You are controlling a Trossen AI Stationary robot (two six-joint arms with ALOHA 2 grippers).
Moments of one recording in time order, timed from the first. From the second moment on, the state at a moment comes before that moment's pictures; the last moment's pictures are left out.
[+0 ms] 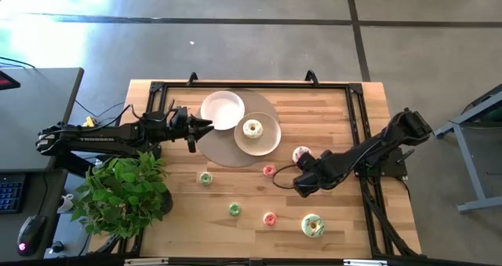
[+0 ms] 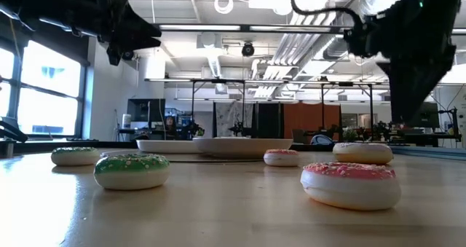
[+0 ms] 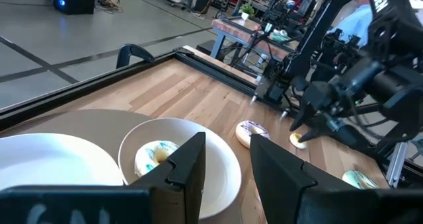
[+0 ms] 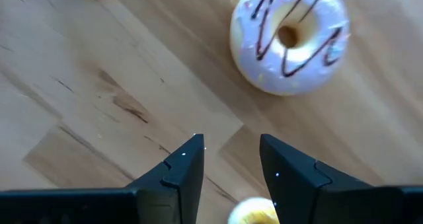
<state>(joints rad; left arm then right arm) 0.14 0.65 0.36 0.17 -0.15 -0.37 0.42 1.56 0.98 -0.97 0.27 1.21</state>
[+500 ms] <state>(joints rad) 0.14 0.65 0.36 0.15 -0.15 -0.37 0.42 1.56 0.83 -0.79 0.25 1.28</state>
